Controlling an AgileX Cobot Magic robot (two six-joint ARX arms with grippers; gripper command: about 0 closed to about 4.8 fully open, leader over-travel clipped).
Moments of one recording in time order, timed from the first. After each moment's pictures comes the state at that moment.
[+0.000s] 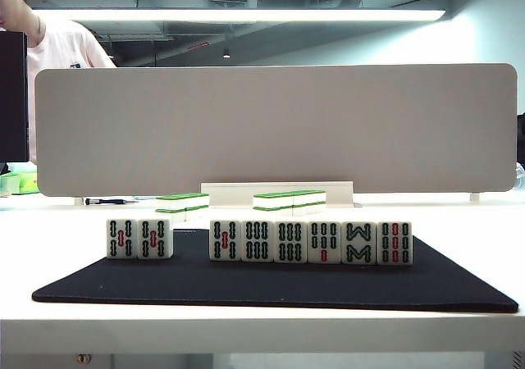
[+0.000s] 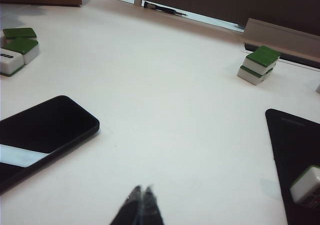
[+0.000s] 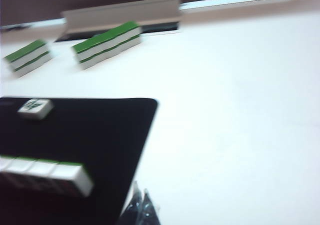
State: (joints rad) left arm 0.02 0.00 0.01 -0.17 -0.09 -0.20; right arm 0.10 0.24 0.28 -0.31 -0.09 0.16
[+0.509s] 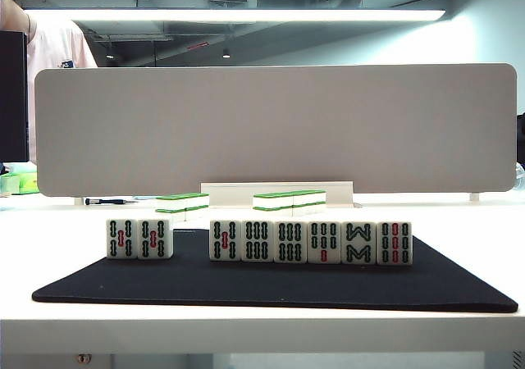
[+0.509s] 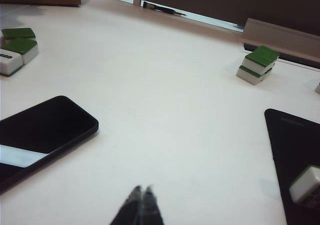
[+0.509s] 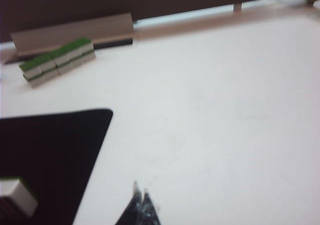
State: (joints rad) left arm 0.02 0.00 0.01 -0.17 -0.09 -0.20; right arm 0.04 0.04 0.09 -0.23 0.02 0.16
